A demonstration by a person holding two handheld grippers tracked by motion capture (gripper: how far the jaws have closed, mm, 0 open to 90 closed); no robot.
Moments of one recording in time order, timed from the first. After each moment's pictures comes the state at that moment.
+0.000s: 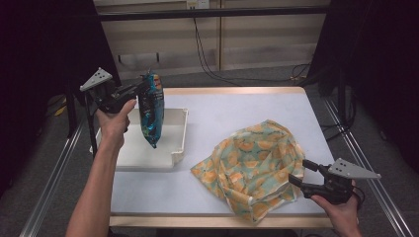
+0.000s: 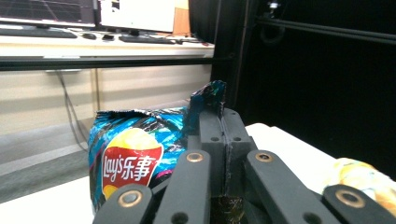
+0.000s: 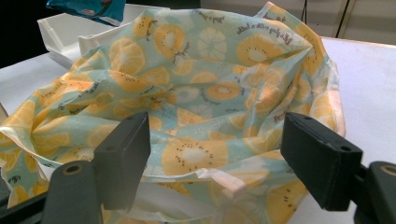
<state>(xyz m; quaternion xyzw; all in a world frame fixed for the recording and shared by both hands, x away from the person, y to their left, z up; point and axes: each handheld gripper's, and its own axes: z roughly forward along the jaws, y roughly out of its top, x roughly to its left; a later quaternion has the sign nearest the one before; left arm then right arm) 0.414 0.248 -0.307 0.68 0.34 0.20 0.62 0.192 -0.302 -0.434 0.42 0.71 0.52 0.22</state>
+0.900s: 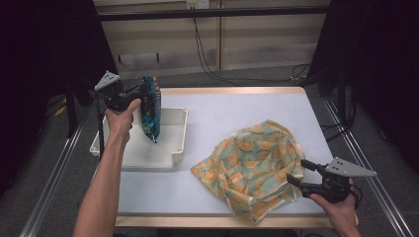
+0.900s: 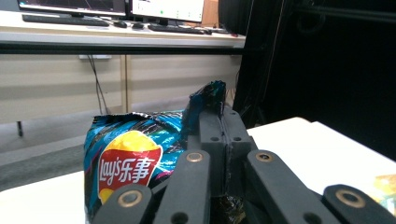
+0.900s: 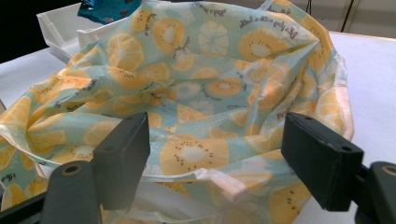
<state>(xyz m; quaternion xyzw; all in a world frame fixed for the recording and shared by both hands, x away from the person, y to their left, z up) 0.455 0.251 -0.346 0.67 0.38 0.23 0.59 0.197 -0.301 -0.437 0.42 0.72 0.51 0.21</state>
